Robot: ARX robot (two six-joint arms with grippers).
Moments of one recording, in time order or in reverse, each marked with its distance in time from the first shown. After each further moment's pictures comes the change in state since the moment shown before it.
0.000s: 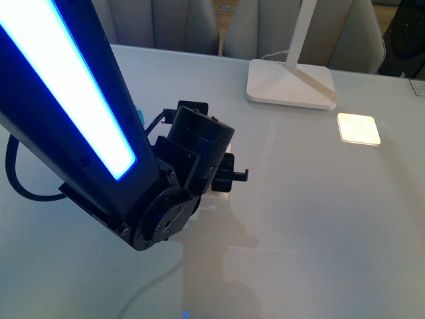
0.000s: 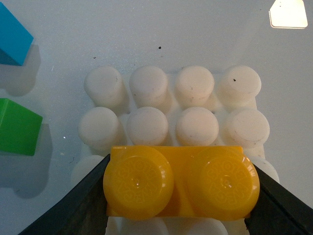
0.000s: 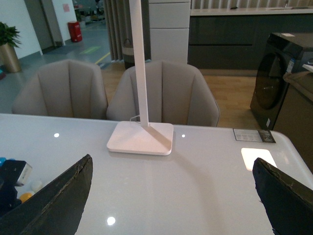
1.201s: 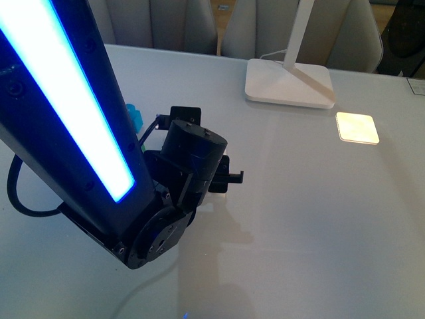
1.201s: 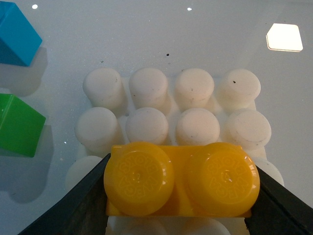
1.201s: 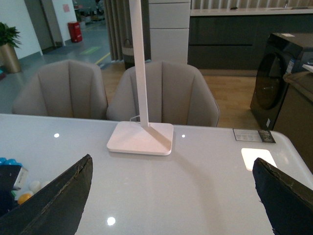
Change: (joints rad) left arm 0.001 0.063 -0.021 0.132 -0.027 -0.011; right arm 0.000 0.000 0.000 0.000 0.000 0.000
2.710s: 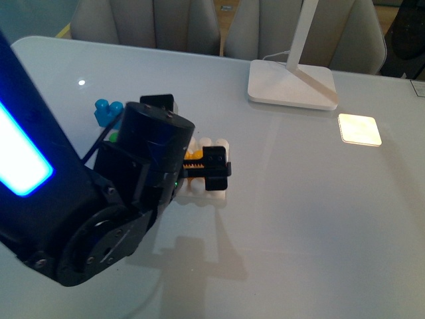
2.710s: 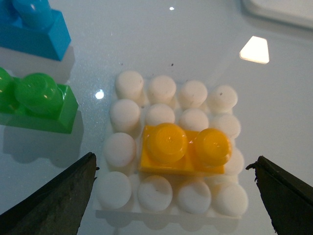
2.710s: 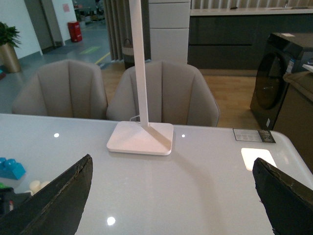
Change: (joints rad) left arm 0.061 -0.290 -0.299 0.097 0.132 -0.098; right arm 0.000 0.000 0.000 0.000 0.000 0.000
